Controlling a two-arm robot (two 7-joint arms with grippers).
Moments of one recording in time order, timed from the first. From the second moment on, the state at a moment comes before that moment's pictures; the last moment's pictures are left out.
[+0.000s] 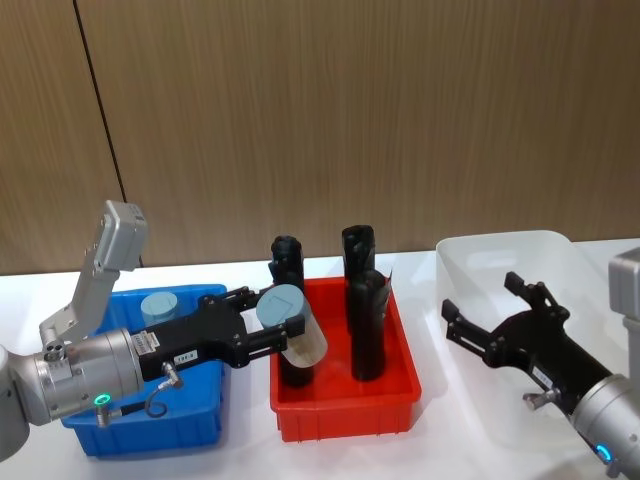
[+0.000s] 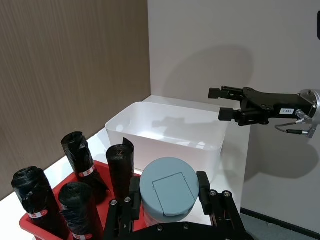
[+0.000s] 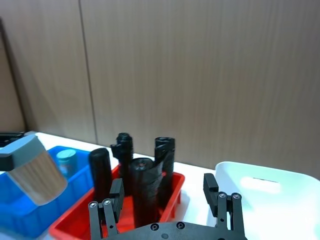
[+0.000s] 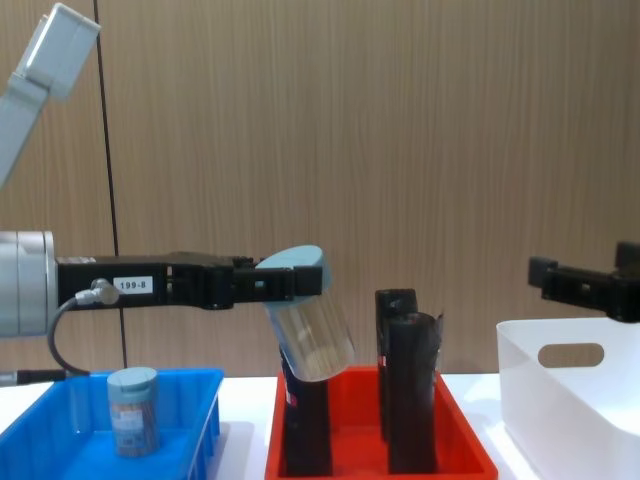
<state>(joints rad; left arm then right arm) -0.45 0.43 0.30 -1.33 -0.48 0.19 -0.92 0.00 0.35 -0.22 -1.77 0.32 0.07 0.15</state>
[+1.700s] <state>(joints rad) -0.45 0.43 0.30 -1.32 -0.48 0.19 -0.92 0.23 0.31 -0.30 -1.63 0.30 0.35 0.65</state>
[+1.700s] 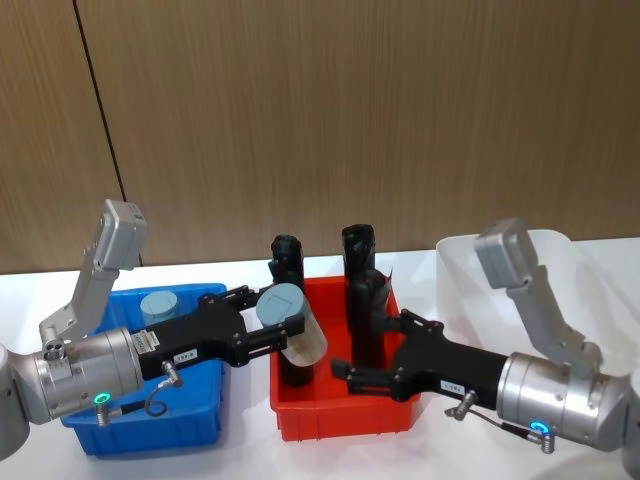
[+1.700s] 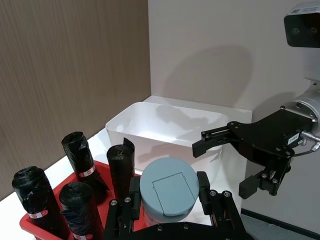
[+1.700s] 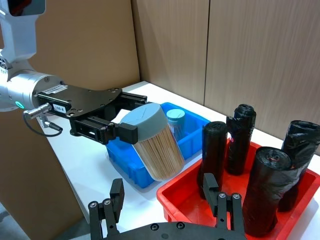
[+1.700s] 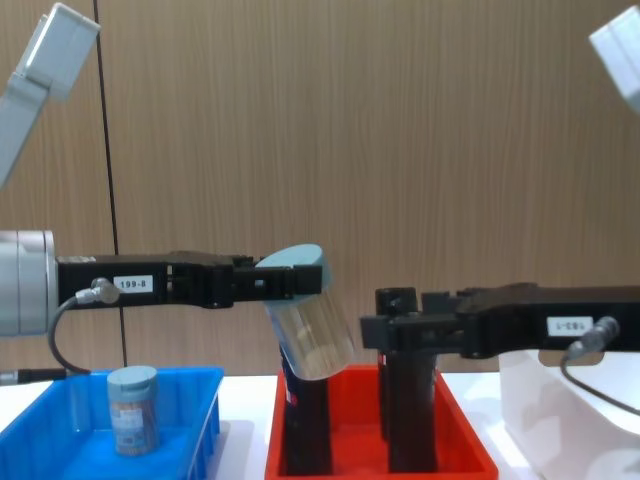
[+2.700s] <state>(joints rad) -0.45 0.43 0.30 -1.32 -0.48 0.19 -0.92 0.32 0.24 -0.37 -1.50 0.16 0.27 0.64</state>
